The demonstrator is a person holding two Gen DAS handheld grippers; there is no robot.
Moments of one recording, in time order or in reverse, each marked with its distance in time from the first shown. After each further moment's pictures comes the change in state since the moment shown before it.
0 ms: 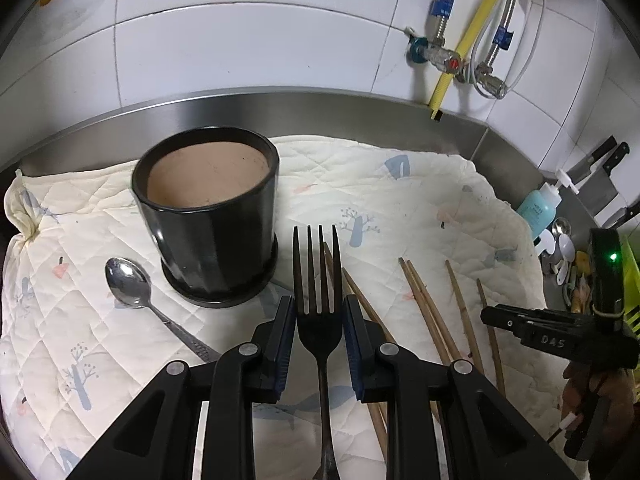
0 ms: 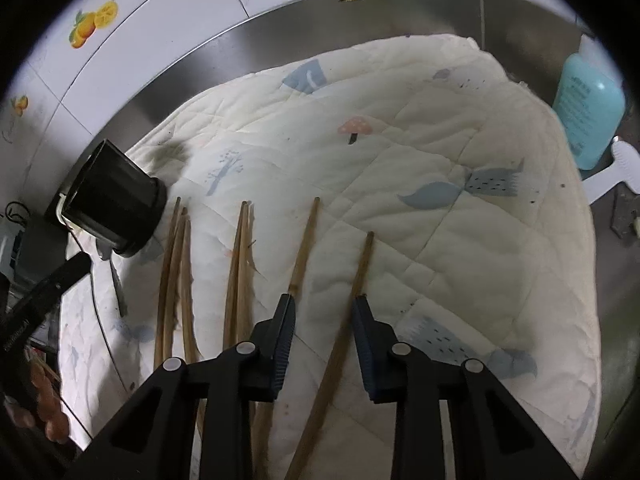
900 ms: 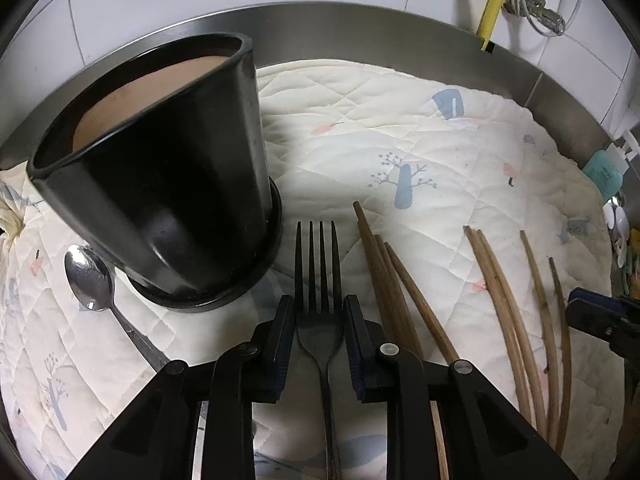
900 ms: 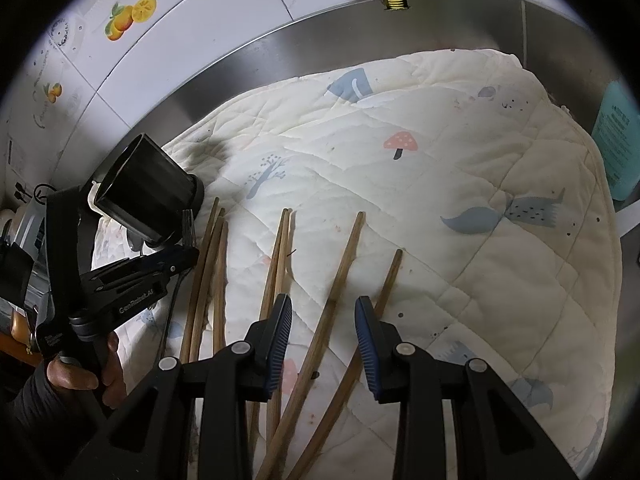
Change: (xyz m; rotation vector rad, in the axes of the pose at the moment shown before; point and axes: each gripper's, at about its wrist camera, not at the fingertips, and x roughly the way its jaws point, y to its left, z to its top) left arm 0.105 -0.003 -0.001 0.022 0.165 0.133; right arm 0.001 0.005 0.008 -0.071 -0.005 0.141
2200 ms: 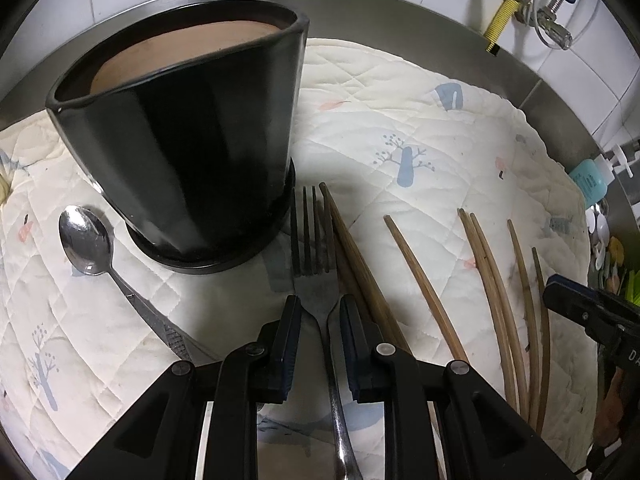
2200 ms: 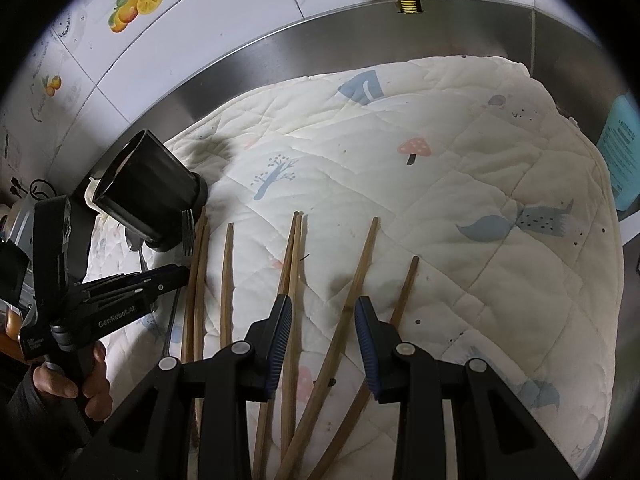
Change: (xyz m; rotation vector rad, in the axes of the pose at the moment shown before) left arm -0.006 0.019 -0.009 -0.060 0.079 -0.082; right arm 0.004 0.013 0.004 -0.017 0.000 -0.023
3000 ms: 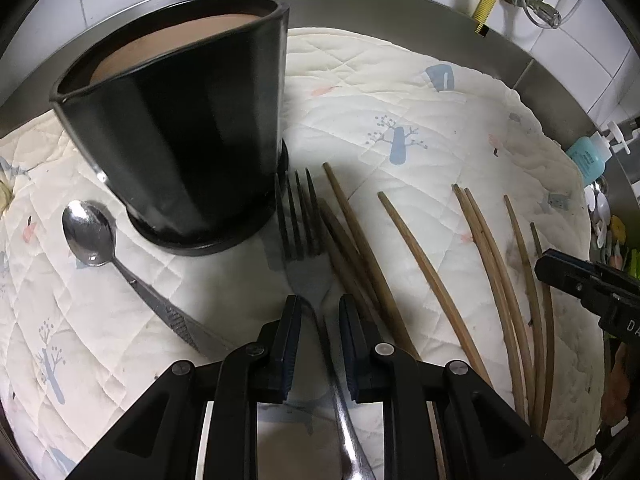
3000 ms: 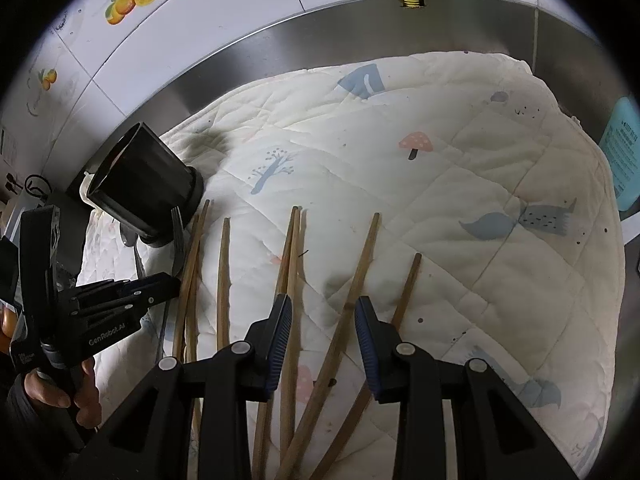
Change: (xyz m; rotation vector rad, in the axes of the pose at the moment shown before) left arm -0.001 -0.005 -0.006 0.046 0.038 0.013; right arm 0.006 0.001 0.002 -0.004 0.020 -0.015
